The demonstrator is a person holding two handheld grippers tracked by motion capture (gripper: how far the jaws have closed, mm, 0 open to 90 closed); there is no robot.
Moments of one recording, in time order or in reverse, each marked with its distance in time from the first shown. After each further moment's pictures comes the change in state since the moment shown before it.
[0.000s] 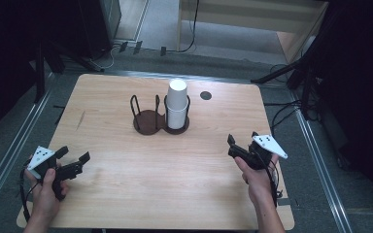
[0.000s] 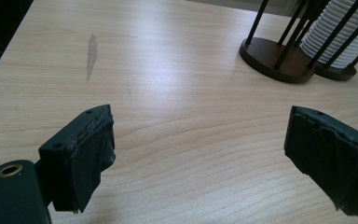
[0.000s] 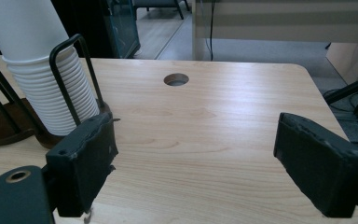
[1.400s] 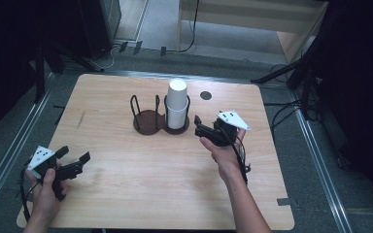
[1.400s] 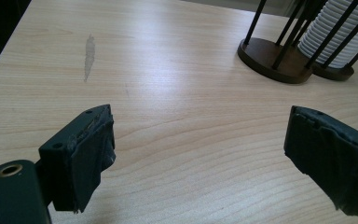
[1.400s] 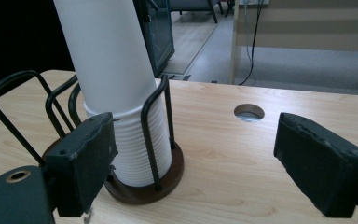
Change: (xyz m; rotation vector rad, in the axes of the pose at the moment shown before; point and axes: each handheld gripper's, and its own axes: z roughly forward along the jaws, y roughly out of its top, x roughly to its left) left arm 0.000 0.000 0.000 -0.004 -0.009 0.001; right arm 0.079 0.039 0.060 -0.003 0.127 -0.010
